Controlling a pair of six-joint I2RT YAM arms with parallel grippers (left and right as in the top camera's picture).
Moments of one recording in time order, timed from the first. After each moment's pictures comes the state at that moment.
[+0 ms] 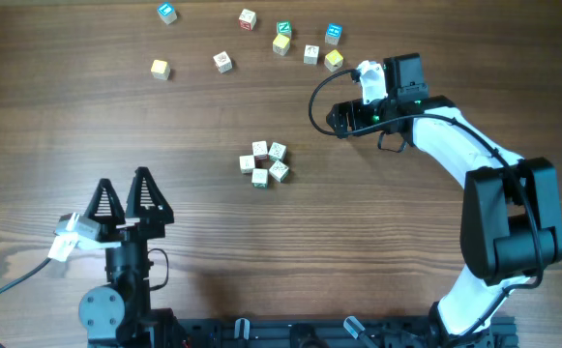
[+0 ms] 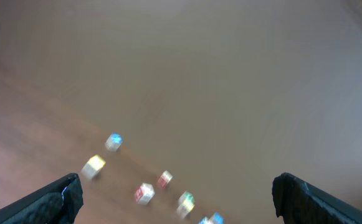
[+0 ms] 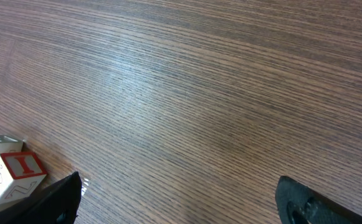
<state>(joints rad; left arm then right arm) 0.04 0.01 0.15 0.05 -0.06 -0.68 0.19 1.91 1.20 -0.30 -0.35 -0.02</state>
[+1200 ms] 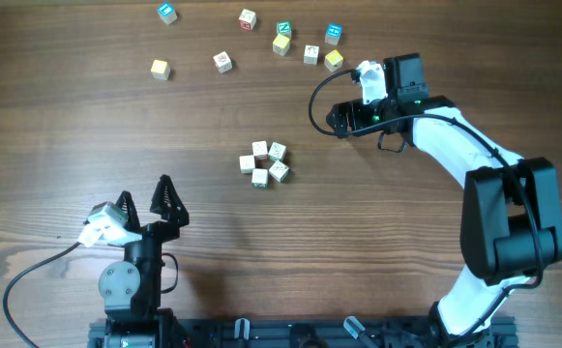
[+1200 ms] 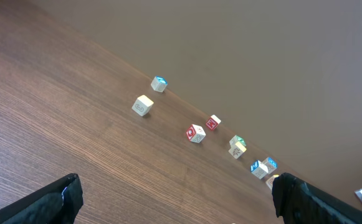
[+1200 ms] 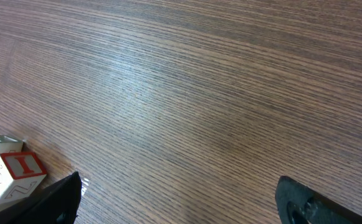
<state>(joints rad) 0.04 0.01 0.01 -0.07 -0.05 -0.59 0.19 1.91 1.20 -0.30 -0.35 -0.02</state>
